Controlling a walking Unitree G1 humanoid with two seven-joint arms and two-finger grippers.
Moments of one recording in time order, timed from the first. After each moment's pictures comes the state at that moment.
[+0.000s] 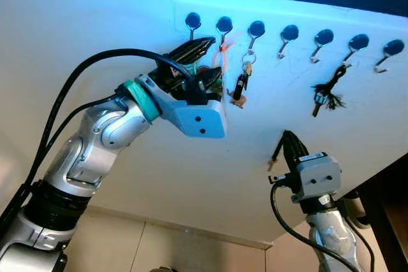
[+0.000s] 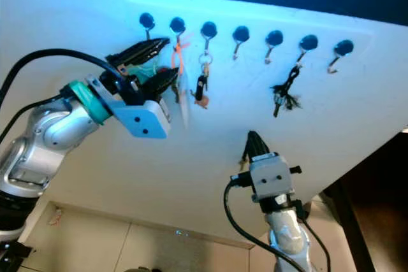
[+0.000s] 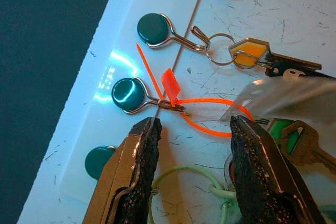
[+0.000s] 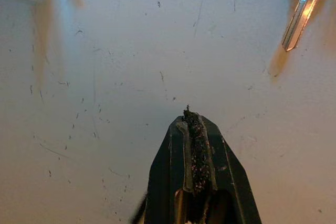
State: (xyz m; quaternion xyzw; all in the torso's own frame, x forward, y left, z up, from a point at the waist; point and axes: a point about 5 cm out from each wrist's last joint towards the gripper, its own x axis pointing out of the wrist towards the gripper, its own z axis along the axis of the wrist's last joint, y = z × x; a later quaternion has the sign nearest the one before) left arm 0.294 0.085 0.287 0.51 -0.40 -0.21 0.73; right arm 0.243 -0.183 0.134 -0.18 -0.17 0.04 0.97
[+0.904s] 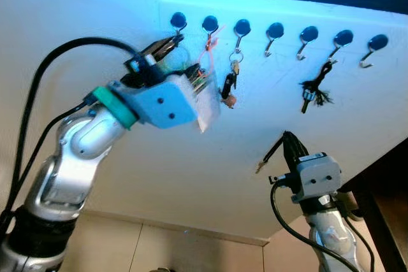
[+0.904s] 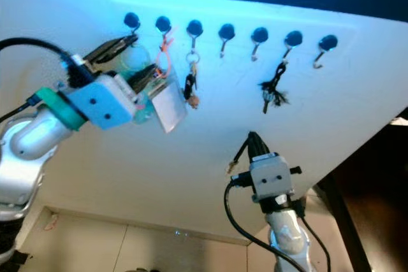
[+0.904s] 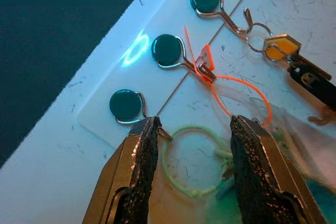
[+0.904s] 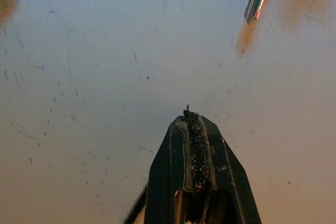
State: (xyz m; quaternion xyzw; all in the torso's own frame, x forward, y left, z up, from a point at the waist) left arm 0.276 0.120 0.283 0.40 -0.33 -0.22 0.83; right arm 0.243 -0.185 0.131 -0.18 -0.17 0.04 0.97
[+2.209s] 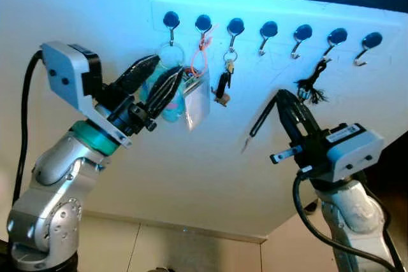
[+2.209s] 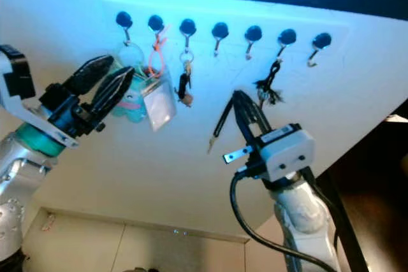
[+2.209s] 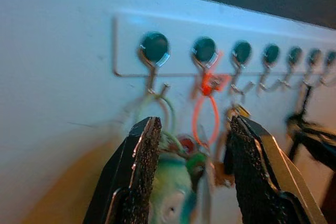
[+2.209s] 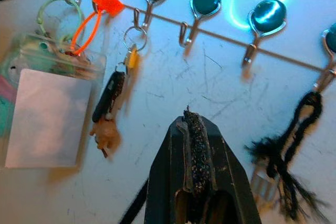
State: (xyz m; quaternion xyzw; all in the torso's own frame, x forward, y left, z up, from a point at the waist) left arm 0.248 0.139 0.267 -0.07 -0.20 -0.31 0.93; right arm 0.240 -0.155 0.221 -0.15 -0.31 0.18 0.92
